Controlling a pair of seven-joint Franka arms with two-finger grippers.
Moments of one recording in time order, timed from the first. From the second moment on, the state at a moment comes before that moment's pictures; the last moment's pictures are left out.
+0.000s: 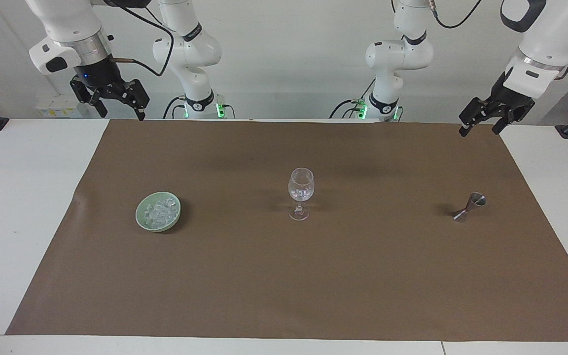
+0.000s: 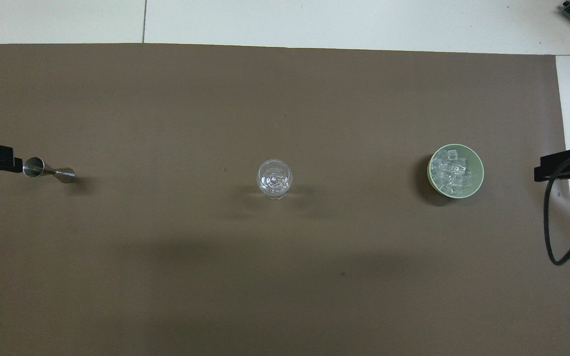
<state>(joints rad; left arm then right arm) -0.04 -0.09 0.05 -1.67 -0.06 1.60 -0.06 0.03 -0.07 -0.07 -1.56 -0.02 1.48 0.08</state>
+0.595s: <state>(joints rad) -0.04 -0.09 0.05 -1.67 -0.06 1.60 -0.06 0.03 -0.07 -0.07 -1.56 -0.02 1.48 0.08</state>
